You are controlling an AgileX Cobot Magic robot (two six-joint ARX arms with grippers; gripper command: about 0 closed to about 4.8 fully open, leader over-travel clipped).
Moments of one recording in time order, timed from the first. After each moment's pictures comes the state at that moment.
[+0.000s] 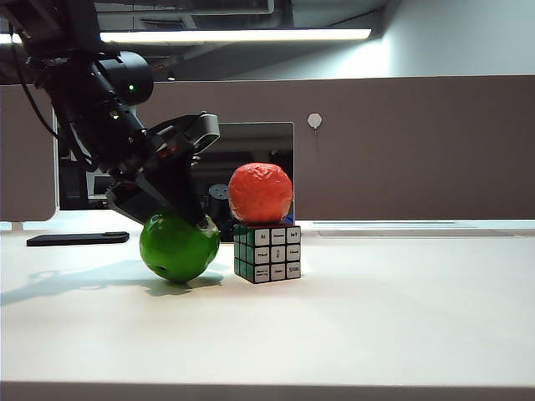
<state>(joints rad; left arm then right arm) -0.31 1.83 1.32 -0.64 0.49 0.47 0.45 0.00 0.52 -0.61 -0.02 -0.12</state>
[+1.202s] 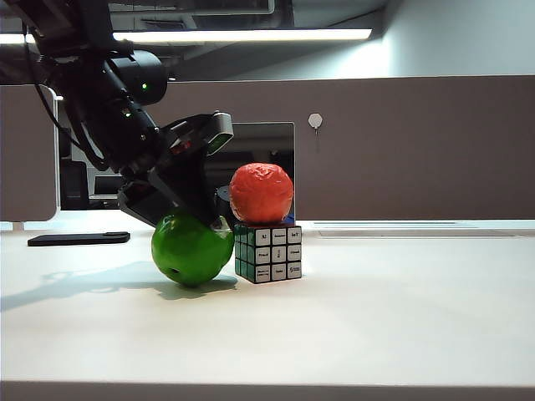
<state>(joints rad) -0.37 1.83 1.32 -0.66 0.51 0.44 0.45 0.00 0.52 -0.61 0.00 -0.13</state>
